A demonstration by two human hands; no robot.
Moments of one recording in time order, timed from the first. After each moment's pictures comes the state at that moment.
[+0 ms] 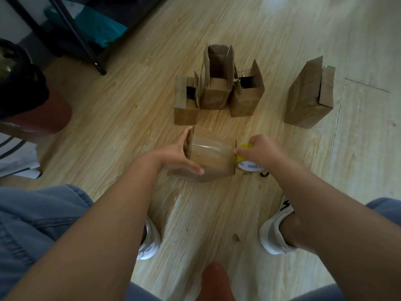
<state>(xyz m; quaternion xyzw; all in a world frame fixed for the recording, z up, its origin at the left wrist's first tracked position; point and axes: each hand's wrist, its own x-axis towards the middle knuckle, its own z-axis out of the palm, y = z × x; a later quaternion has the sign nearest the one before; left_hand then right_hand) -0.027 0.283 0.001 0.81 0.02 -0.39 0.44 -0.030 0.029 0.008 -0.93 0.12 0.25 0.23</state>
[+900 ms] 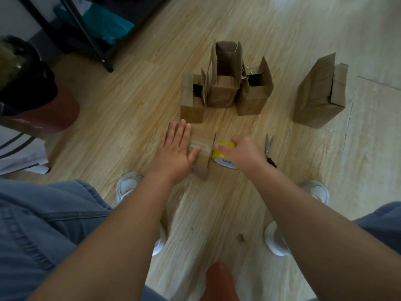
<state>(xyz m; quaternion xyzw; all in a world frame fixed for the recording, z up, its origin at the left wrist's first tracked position) -0.048 0.282 -0.037 0.98 -0.06 -0.14 0.09 -0.038 0.086 0.001 -0.90 0.12 0.24 0.34</state>
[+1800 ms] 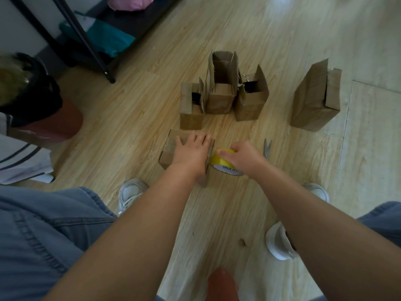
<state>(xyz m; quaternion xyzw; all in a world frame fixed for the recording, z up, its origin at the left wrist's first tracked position) -0.032 0.234 0.002 0.96 -0.14 -0.22 -0.06 -0.035 0.076 0.002 -0.90 0.09 0.27 0.34</state>
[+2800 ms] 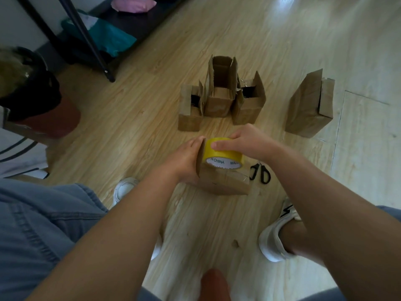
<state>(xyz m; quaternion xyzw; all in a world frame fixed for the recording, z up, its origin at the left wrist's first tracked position) -0.041 0.262 -0.005 0.94 -0.13 -0.23 0.21 -0.016 0.064 0.061 -0.88 -0.01 0.28 0.38</state>
